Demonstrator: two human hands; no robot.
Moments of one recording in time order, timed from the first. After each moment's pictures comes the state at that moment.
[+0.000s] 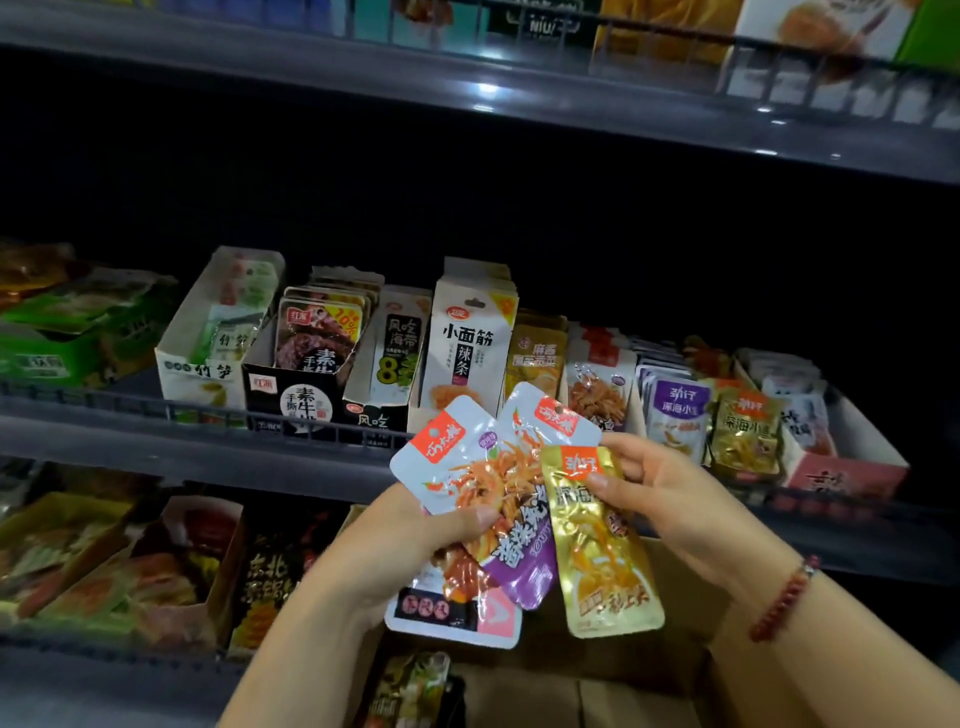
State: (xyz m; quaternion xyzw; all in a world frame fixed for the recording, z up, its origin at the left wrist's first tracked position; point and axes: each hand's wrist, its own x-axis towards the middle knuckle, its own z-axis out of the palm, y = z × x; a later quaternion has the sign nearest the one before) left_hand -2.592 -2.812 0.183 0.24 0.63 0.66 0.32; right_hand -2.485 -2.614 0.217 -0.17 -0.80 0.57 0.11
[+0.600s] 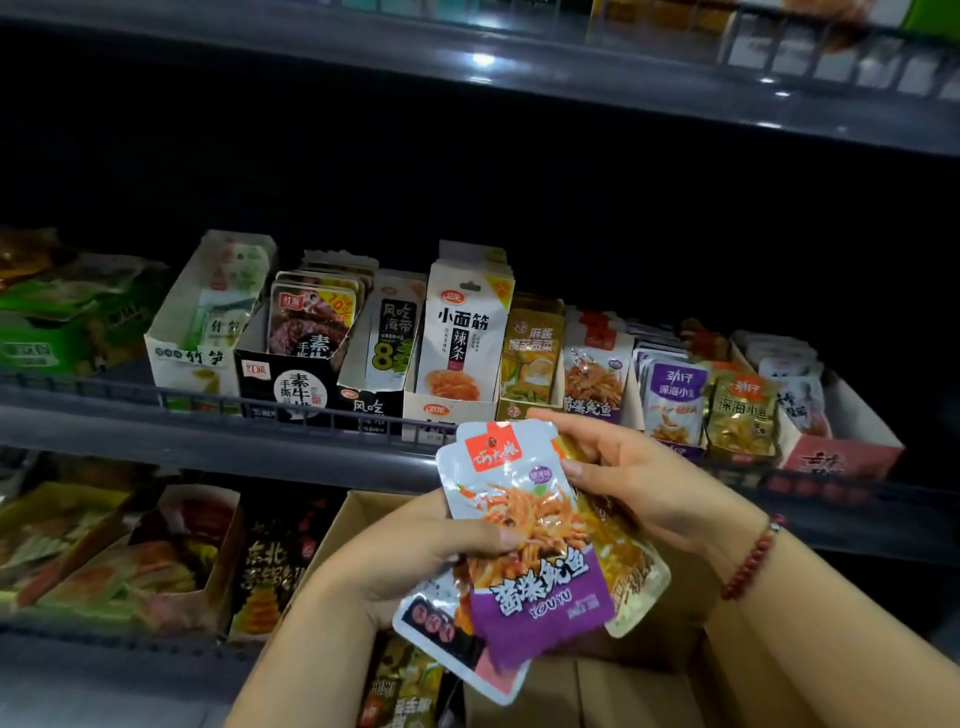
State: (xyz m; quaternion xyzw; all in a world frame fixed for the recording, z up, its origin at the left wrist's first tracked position) left_hand -2.587 -2.807 0.175 0.27 0.54 0.65 0.47; right_hand -2.498 -2.619 0.216 -0.10 -0.79 0.60 0.01
